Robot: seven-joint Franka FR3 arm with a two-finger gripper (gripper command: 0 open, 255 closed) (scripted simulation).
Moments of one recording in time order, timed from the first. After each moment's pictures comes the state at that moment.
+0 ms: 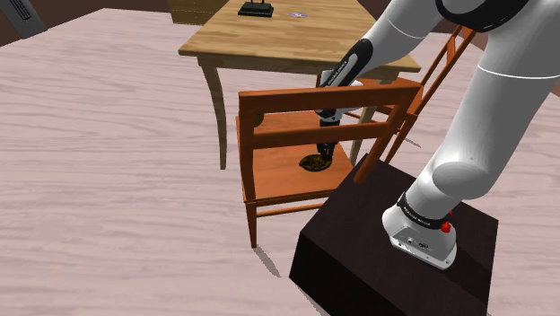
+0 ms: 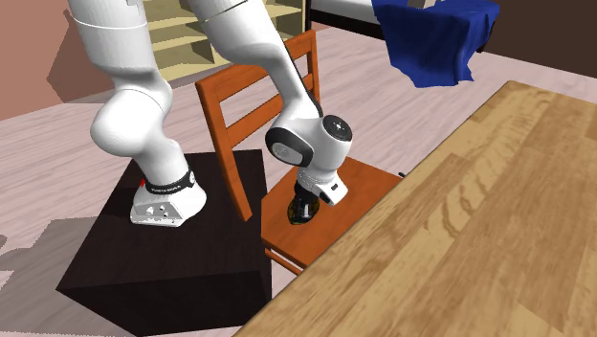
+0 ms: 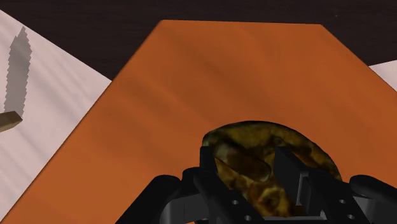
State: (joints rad) arm -0.03 0.19 -0.23 -2.58 0.17 2.49 -0.37
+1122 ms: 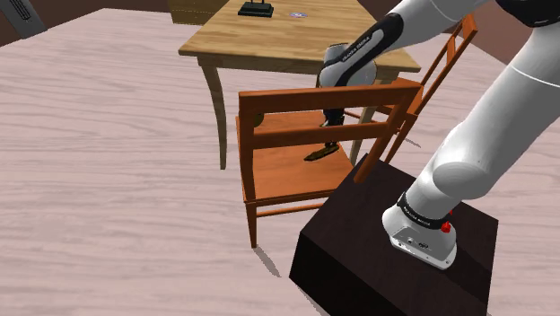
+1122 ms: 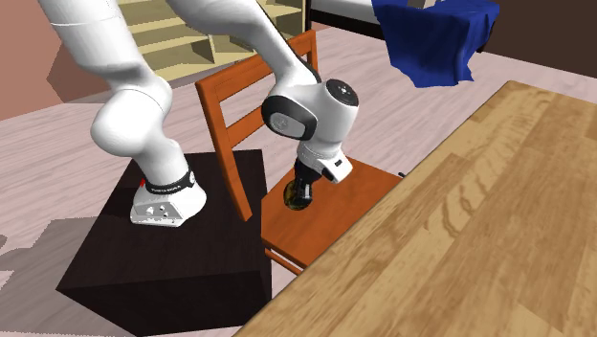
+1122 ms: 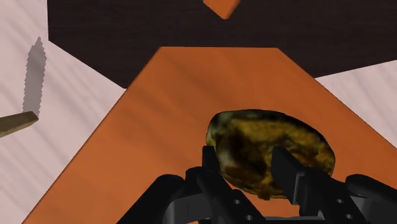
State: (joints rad) arm -0.02 -0.03 -0.25 -2.57 0.07 2.28 -0.29
